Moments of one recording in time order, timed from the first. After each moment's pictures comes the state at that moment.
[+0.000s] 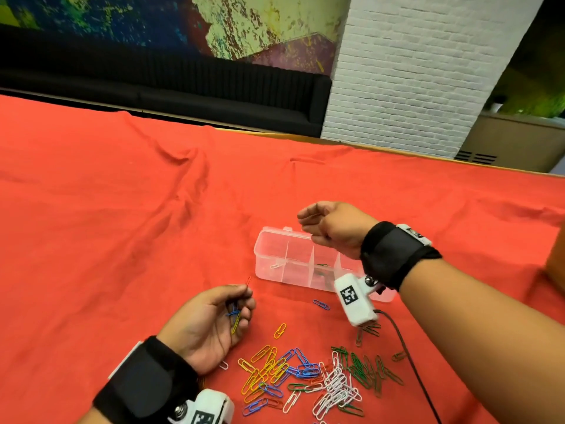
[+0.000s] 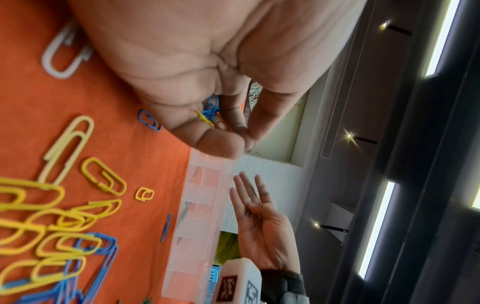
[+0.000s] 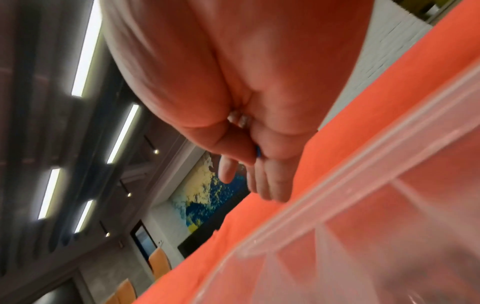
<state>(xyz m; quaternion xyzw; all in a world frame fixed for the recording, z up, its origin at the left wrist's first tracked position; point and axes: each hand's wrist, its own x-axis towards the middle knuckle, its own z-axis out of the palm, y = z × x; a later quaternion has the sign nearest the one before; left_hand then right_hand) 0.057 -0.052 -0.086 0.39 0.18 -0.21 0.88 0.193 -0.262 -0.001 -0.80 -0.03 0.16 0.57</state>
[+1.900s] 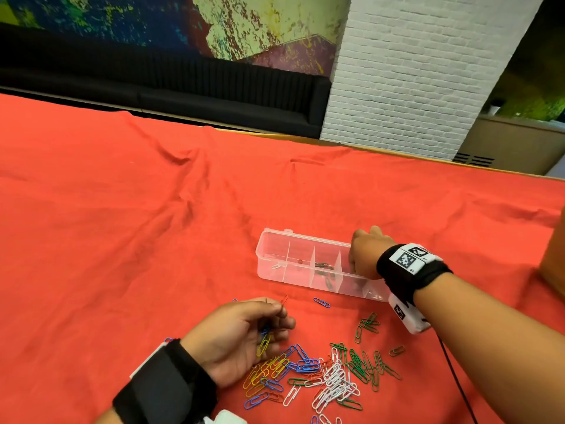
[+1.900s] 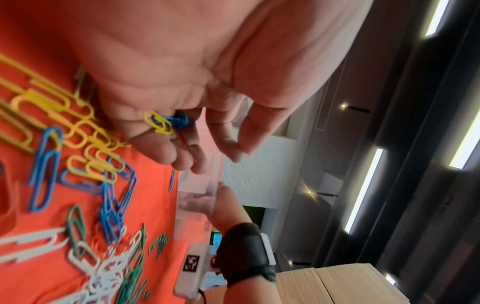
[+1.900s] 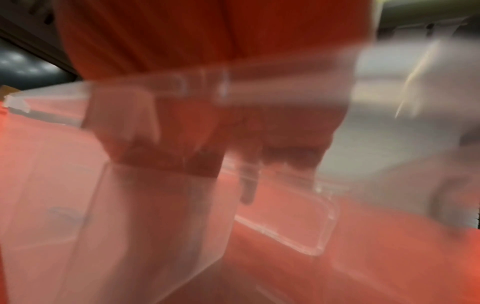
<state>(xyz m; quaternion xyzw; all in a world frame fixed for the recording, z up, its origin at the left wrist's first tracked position) 0.038 -0.084 -0.083 0.48 0.08 -0.28 0.83 0.177 -0.315 -0.019 -0.98 -0.04 0.12 -0.13</state>
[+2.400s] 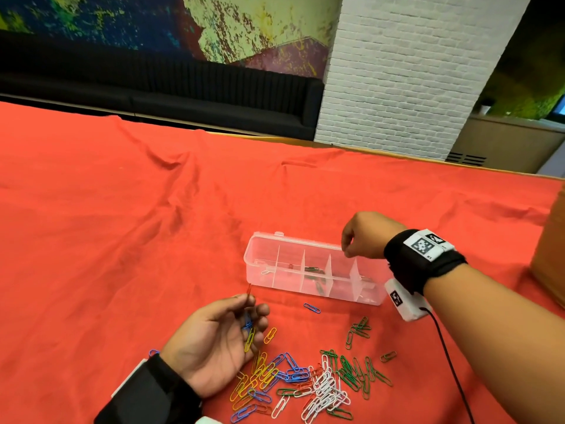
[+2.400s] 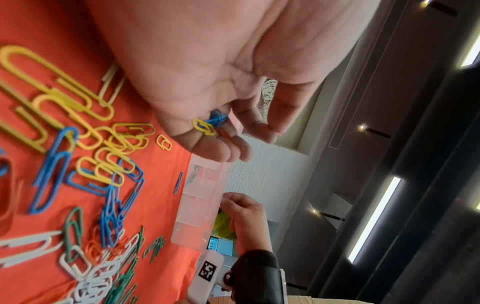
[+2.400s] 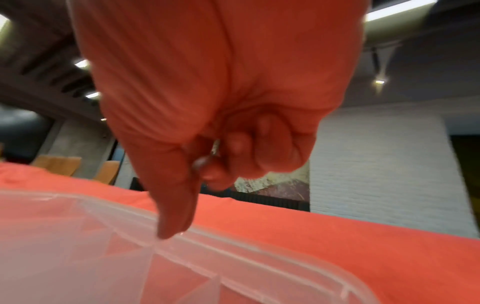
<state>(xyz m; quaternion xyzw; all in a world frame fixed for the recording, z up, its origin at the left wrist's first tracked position) 0.043 -0.076 -0.088 0.30 0.11 -0.25 0.91 0.202 -0.335 0.010 -0.99 -0.10 0.06 -0.01</state>
